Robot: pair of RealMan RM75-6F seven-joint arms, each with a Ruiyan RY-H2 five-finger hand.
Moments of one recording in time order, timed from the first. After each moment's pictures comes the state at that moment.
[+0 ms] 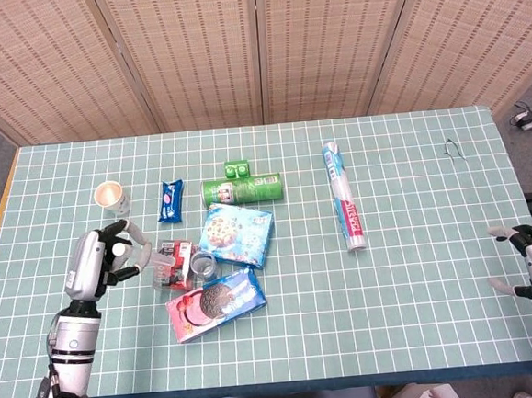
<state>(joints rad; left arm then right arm) -0.44 -1.26 -0.32 -2.09 1.18 1.36 0.03 0.10 -1.02 0.06 -1.57 -1.45 1.39 0.14</state>
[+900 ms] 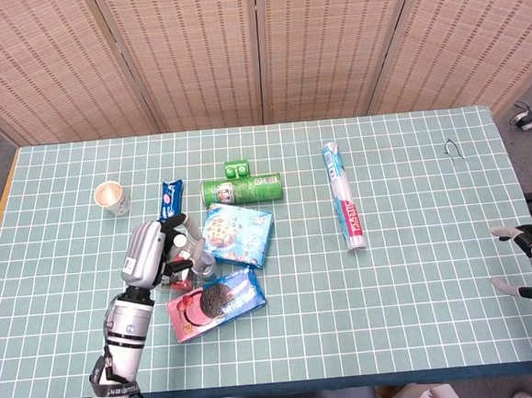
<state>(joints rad) -0.60 -1.48 -0.36 -2.03 1.08 1.34 0.26 0.09 -1.01 0.06 -1.57 -1.47 1.41 0.19</state>
